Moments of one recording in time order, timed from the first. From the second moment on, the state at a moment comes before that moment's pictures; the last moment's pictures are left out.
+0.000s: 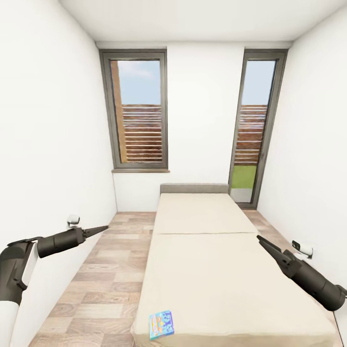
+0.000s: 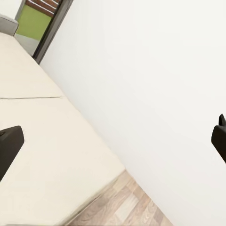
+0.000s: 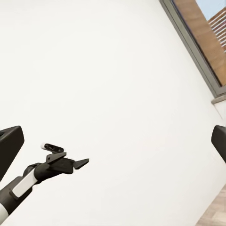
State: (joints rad) left arm -0.61 0.30 0.35 -1.06 0.10 0.81 -1.36; right arm -0.18 -0.12 -0.51 -1.55 -0.59 0.65 1.20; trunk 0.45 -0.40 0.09
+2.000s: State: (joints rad) left arm -0.61 0.30 0.35 -1.06 0.10 0.81 -1.37; right arm -0.18 -0.12 -0.48 -1.54 -0.59 0.66 1.16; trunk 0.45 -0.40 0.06
